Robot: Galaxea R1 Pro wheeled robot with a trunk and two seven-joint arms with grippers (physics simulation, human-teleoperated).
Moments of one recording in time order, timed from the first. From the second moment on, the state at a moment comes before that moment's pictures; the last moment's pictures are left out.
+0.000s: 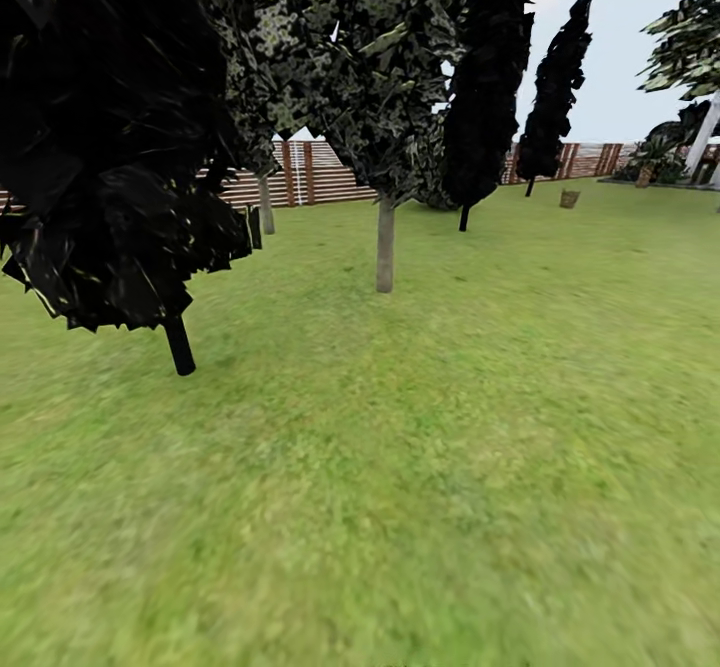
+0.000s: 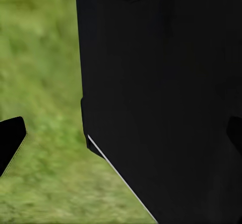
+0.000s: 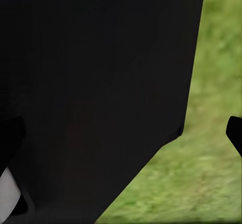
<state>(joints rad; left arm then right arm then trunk) -0.01 0.01 0.01 0.00 0.00 0.00 0.00 0.00 0.01 -0.01 0.02 0.00 -0.01 0.01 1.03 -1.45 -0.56</state>
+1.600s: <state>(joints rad) -0.01 0.01 0.00 0.00 0.00 -0.06 0.00 0.00 0.02 -0.01 0.02 0.00 -0.01 0.01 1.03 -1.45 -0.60</state>
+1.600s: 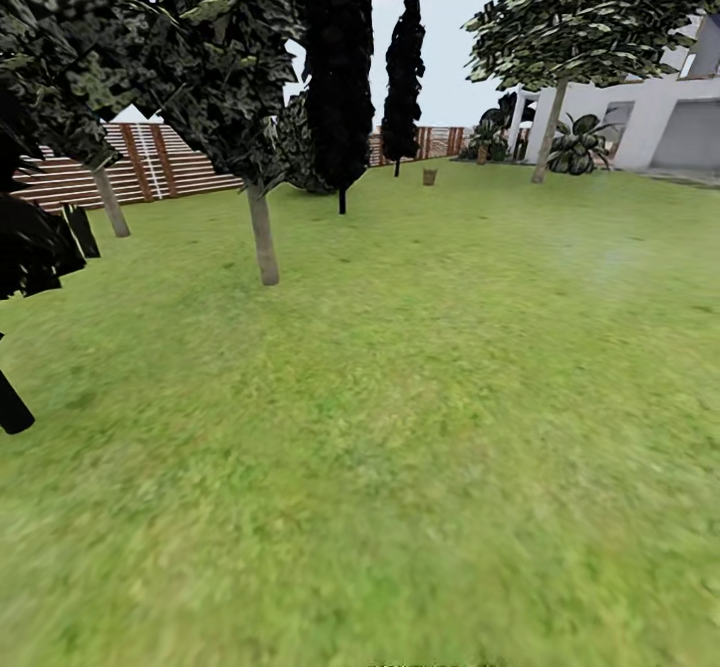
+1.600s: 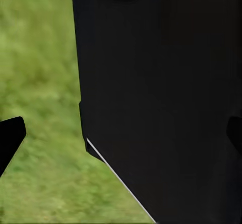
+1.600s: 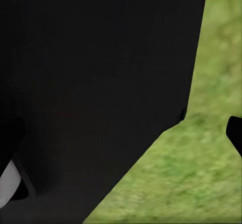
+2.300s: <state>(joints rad) -0.01 0.01 0.00 -0.01 0.00 -0.14 0.00 0.00 0.02 -0.01 0.02 0.00 -0.01 0.01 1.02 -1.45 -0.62</state>
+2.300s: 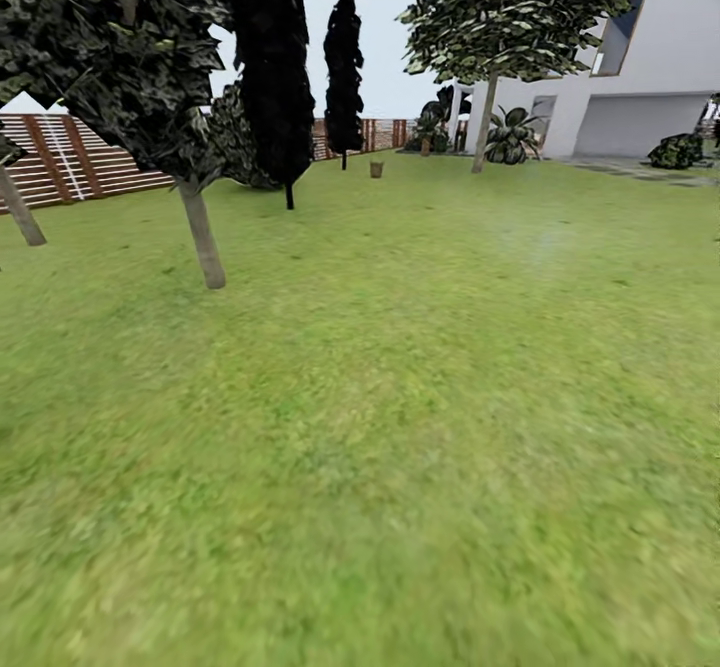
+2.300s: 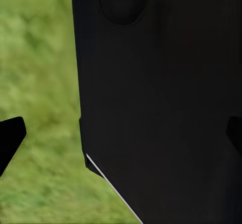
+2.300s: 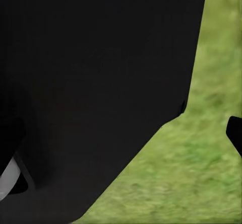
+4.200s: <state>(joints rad) -0.01 0.00 -0.01 -0.04 0.01 -0.34 0.00 0.00 0.00 0.00 -0.01 0.00 -0.01 0.01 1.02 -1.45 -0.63</state>
